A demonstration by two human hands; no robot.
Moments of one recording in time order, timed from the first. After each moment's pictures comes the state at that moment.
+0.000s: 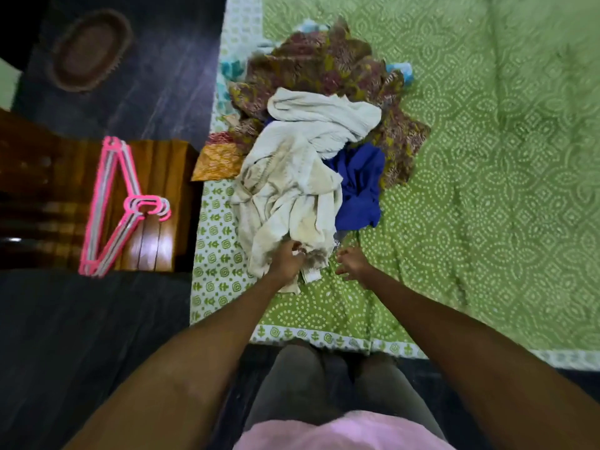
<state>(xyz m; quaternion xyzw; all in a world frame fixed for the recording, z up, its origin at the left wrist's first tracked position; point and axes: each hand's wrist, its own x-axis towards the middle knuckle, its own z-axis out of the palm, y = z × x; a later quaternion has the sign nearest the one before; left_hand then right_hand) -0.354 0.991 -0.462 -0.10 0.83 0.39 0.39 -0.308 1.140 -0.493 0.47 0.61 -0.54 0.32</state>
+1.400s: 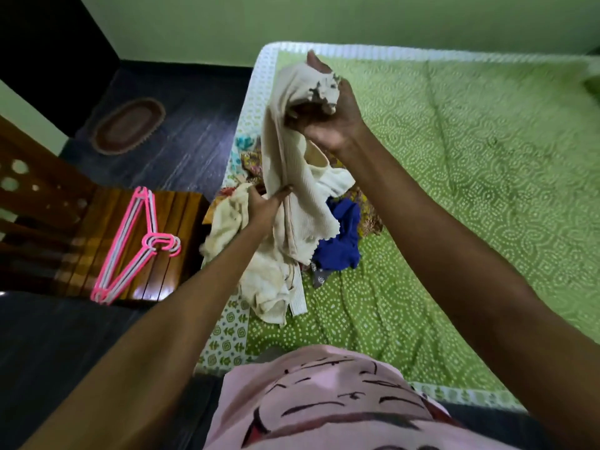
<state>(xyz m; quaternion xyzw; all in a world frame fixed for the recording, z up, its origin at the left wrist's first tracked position) -0.436 1.016 -0.299 -0.15 0.74 0.64 0.13 -0.462 1.153 -0.139 0.08 0.34 -0.93 0.12</state>
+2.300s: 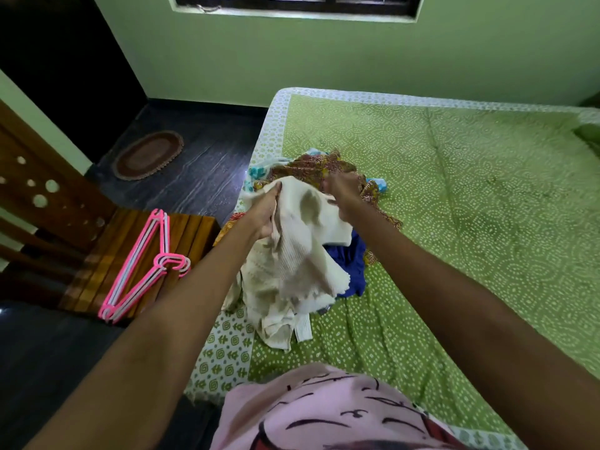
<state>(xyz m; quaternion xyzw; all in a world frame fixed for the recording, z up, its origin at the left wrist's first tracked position) -0.458 1.003 -0.239 -0.12 0.60 0.73 0.30 -0.450 1.155 -0.232 0.32 0.68 -0.66 0.01</state>
